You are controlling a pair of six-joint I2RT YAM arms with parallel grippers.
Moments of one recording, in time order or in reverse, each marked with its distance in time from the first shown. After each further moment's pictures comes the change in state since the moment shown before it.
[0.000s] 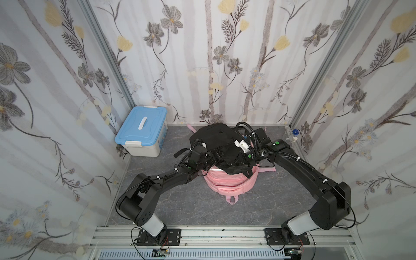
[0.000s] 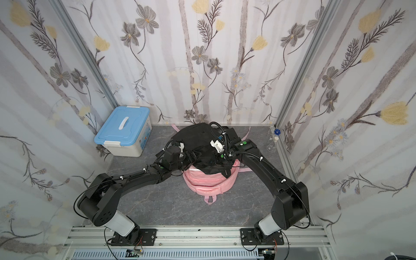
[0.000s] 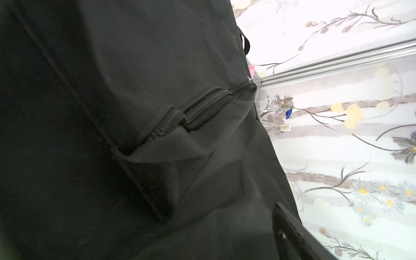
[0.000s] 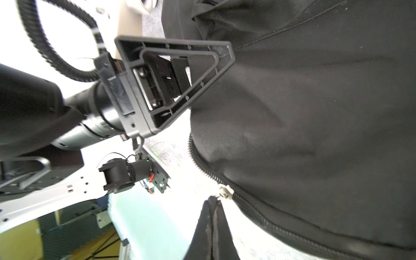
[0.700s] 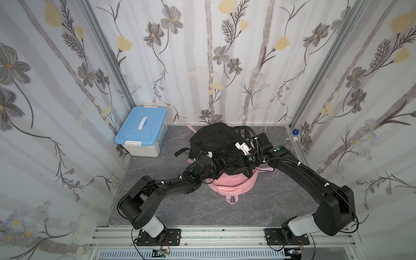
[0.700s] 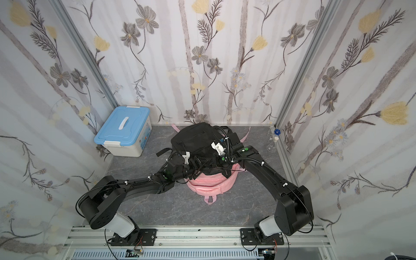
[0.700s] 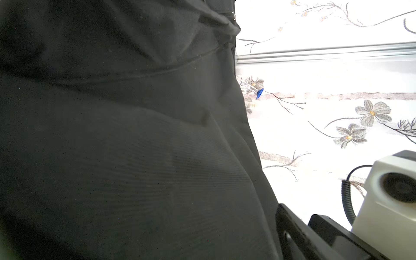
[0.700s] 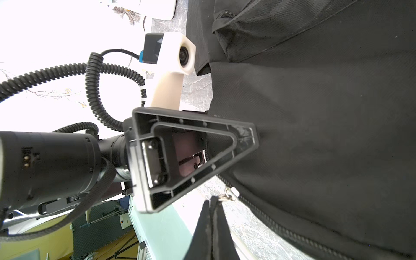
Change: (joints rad) left arm -0.134 -0.006 -0.107 0.239 0.004 -0.286; right arm -0.005 -0.061 -0.140 0.160 -0.072 0.080
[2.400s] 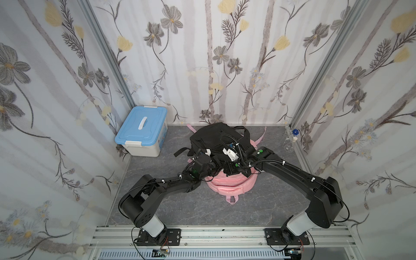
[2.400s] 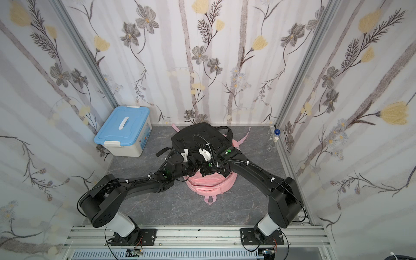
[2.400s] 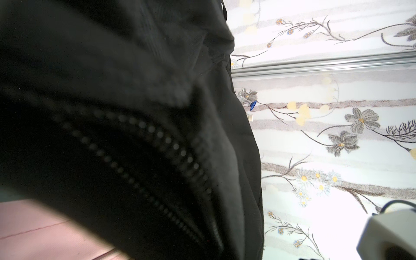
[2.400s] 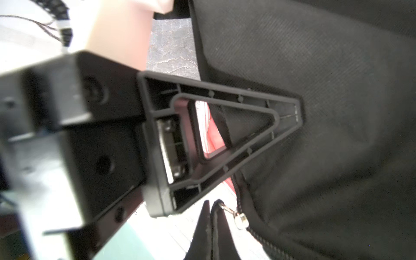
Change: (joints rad) left arm 0.021 0.015 0.006 0.044 -0.029 0.033; right arm 0.222 0.127 0.096 -0.053 0.317 -0.059
